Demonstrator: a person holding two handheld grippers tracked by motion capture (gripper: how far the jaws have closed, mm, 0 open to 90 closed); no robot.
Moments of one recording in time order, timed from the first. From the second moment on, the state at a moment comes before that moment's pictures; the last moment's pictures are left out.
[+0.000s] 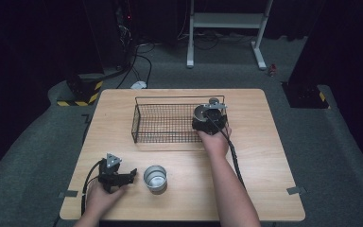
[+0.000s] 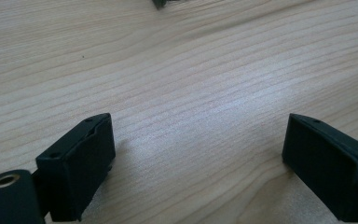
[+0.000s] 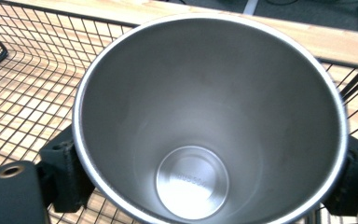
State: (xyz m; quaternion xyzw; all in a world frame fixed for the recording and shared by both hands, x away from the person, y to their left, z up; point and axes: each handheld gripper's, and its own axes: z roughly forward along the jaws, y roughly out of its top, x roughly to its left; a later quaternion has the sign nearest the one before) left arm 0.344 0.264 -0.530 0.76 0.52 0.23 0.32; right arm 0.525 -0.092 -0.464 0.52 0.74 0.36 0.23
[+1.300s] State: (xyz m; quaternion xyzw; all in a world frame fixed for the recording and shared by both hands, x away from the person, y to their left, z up) left arm 0.344 0.264 -0.530 0.76 0.52 0.23 0.32; right arm 0.478 -0.110 -0.453 0.50 0.73 0.39 0.26
